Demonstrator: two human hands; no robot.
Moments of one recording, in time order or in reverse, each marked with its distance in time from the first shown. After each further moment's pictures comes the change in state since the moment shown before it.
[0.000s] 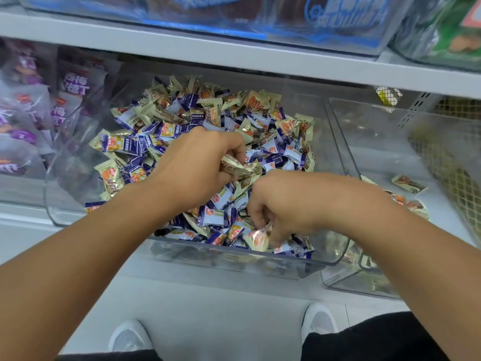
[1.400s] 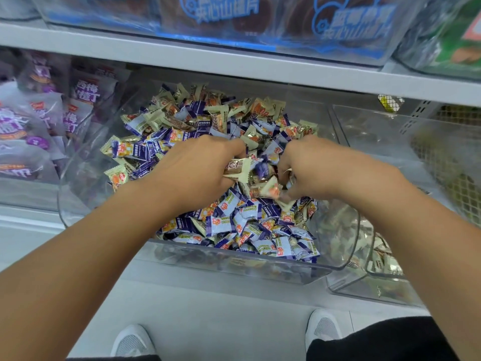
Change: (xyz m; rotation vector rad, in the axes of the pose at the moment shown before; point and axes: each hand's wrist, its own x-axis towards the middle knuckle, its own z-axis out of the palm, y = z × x) left_hand 0.000 -0.010 -0.008 0.207 -0.098 0.095; right_hand 0.005 0.029 -0.020 -0.156 0.277 0.256
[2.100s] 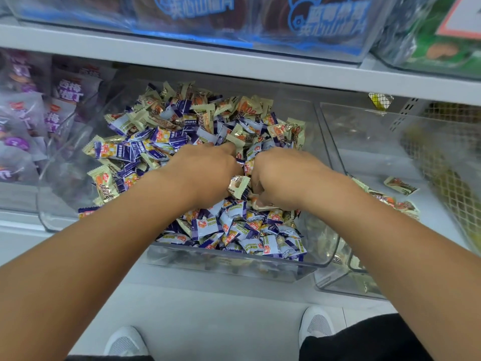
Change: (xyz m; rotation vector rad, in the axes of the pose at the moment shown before) left_hand 0.026 0.026 0.009 0.341 -0.321 0.002; right_hand 0.006 -0.018 0.013 0.063 -0.015 0.006
